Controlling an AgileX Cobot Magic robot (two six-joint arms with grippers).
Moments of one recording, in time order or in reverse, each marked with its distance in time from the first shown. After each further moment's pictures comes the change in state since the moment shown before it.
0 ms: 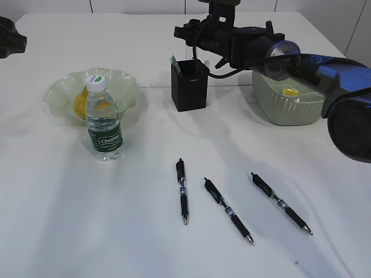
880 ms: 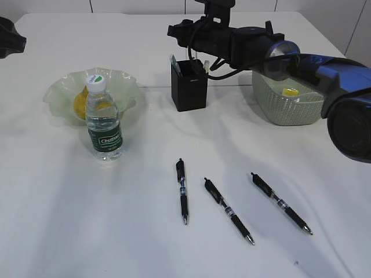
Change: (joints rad) left arm 0.000 0.000 0.000 0.021 -0.002 0.000; right arm -0.006 0.000 0.000 -0.014 0.122 0.066
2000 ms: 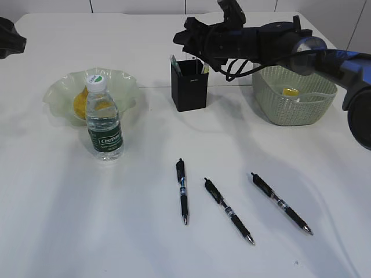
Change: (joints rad) left arm 0.000 0.000 0.000 0.000 0.000 0.000; right arm -0.106 -0.001 0.000 -0.188 0.421 0.607
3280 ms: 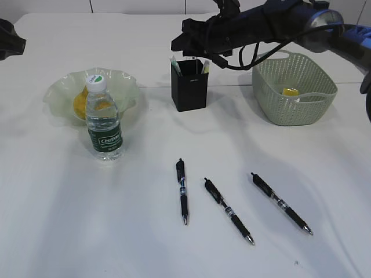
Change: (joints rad) left arm 0.000 0.000 0.000 0.000 0.012 0.000; right arm 0.000 -0.094 0.000 -0.378 0.223 0.142
